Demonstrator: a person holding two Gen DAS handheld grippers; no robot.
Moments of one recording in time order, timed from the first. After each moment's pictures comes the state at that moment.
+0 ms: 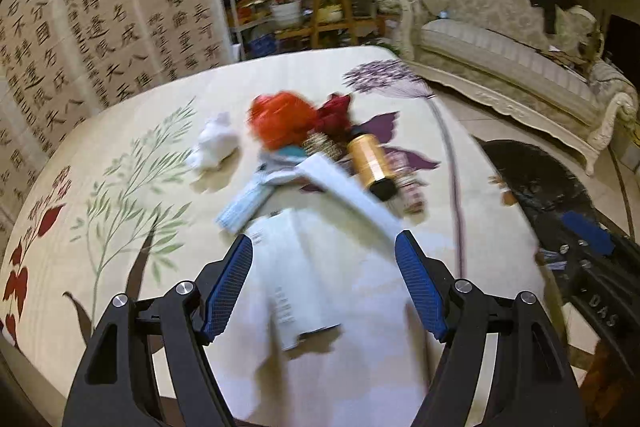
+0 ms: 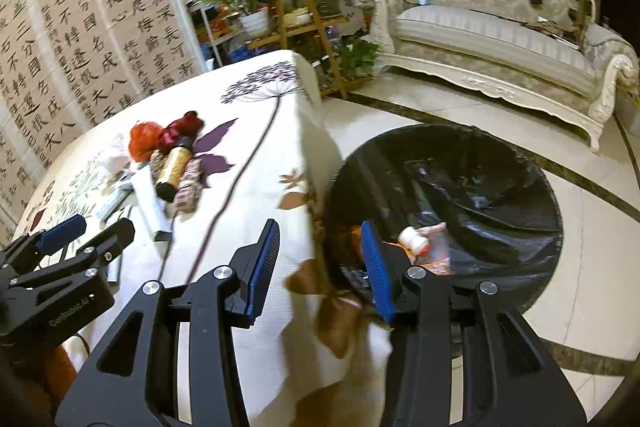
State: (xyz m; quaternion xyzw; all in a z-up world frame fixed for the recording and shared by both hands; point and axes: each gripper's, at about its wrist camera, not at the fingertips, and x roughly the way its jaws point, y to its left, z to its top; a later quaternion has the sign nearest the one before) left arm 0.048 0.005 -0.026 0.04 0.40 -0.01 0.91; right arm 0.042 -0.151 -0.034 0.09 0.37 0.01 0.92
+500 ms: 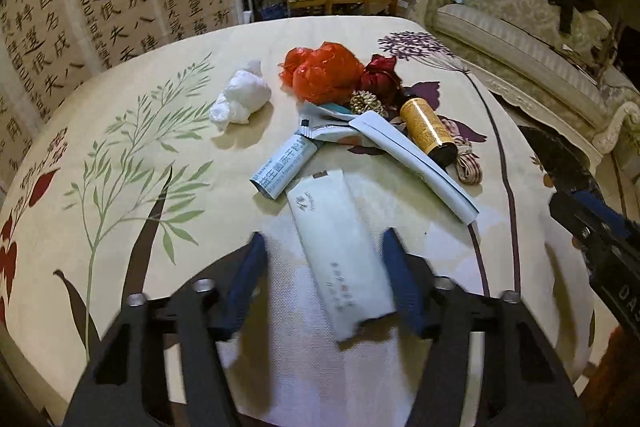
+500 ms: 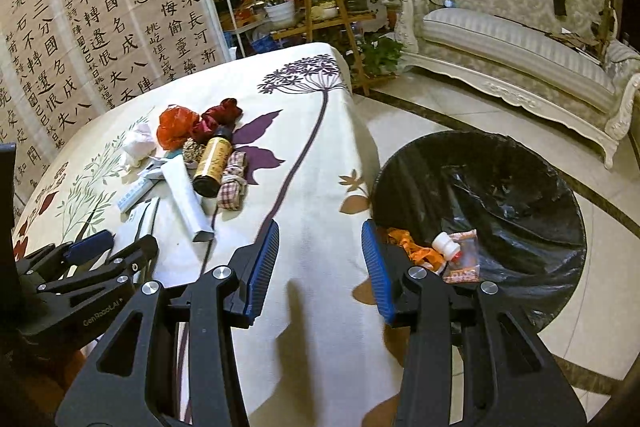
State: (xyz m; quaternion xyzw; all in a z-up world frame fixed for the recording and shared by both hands) left arm 0.053 0.040 -0.047 0.02 0.44 -0.02 0.90; right arm 0.050 -0.122 -0.031 0.07 0.38 0.04 0.92
